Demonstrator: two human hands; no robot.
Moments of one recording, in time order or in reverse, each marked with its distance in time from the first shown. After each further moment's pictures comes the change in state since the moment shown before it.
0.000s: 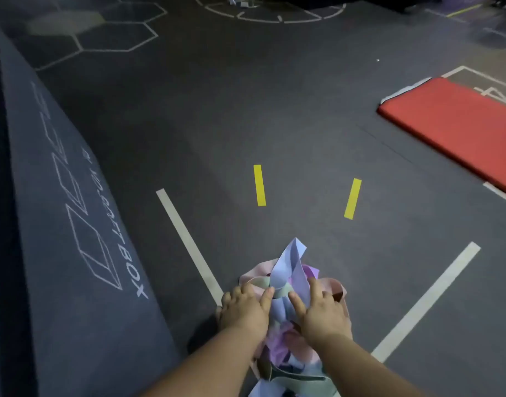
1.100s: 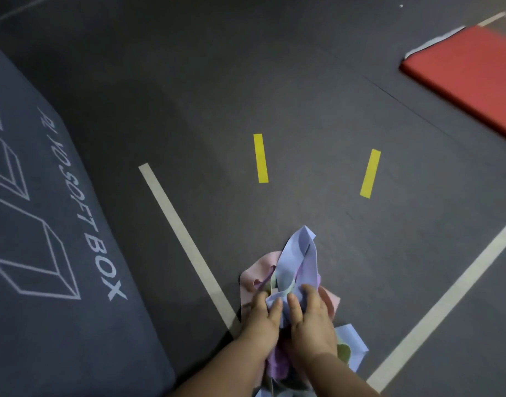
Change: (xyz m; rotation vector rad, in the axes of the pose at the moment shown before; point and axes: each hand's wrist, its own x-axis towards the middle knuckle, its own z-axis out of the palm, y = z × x) left_hand 0.046 -0.010 0.078 -0.505 -0.271 -0.060; right_hand 0.030 0.002 0.080 0.490 -0.014 0.065
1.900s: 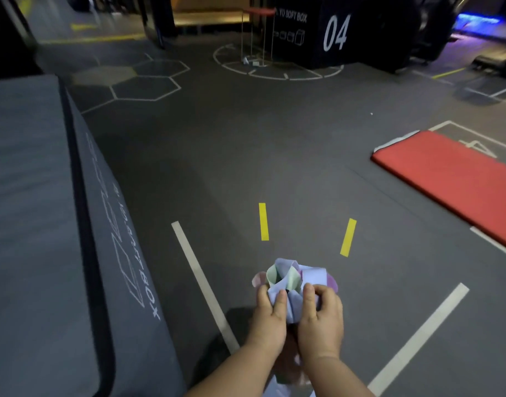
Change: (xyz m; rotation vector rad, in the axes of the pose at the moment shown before) left_hand -0.141 0.100 -0.057 -0.383 0.199 0.242; right_hand -0.094 -0.111 -0.101 0.449 0.426 -0.335
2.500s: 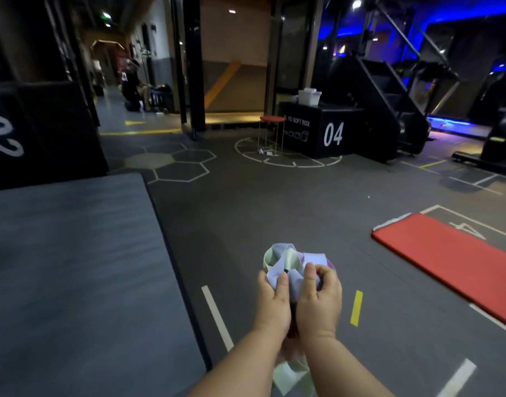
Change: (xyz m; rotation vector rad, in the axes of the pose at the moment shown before) left_hand -0.127 0.149 -0.116 -0.294 0.115 0.343; right_hand -0.059 -0.214 -0.028 0.300 0.076 -0.277
